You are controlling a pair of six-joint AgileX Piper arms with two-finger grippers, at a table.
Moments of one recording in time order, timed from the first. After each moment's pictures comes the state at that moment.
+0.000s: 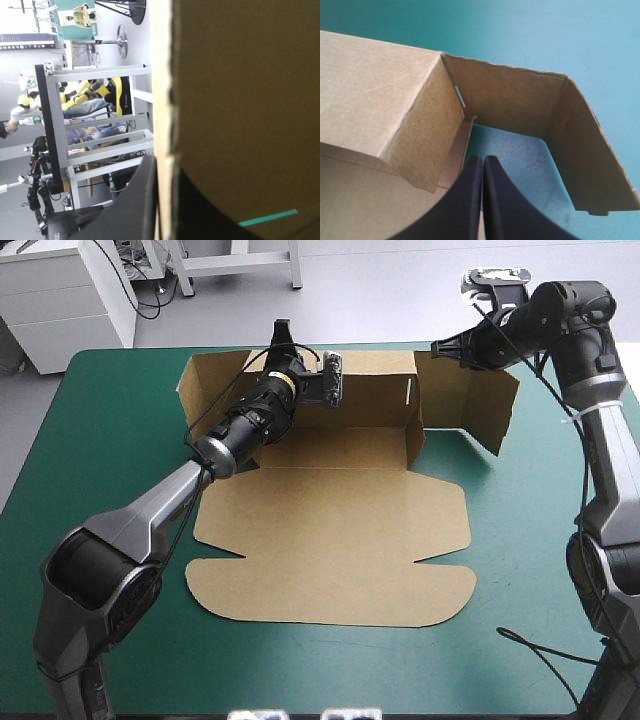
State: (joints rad) left arm -0.56 1.95 -1.72 0.94 0.43 0.47; right arm 0.14 1.88 -2.18 0.17 1.24 -0.03
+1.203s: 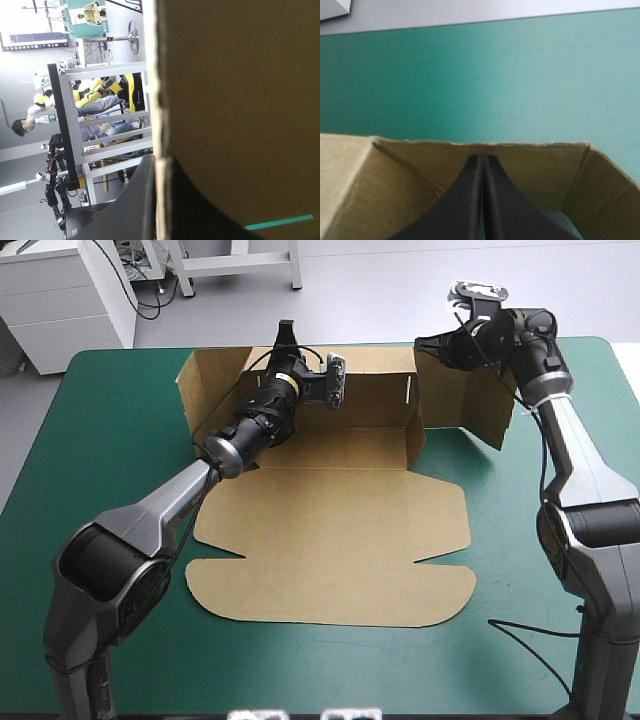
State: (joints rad) left arm -0.56 1.99 -1.73 1.09 0.43 0.37; right arm 0.14 2.09 -2.18 0.16 0.94 0.08
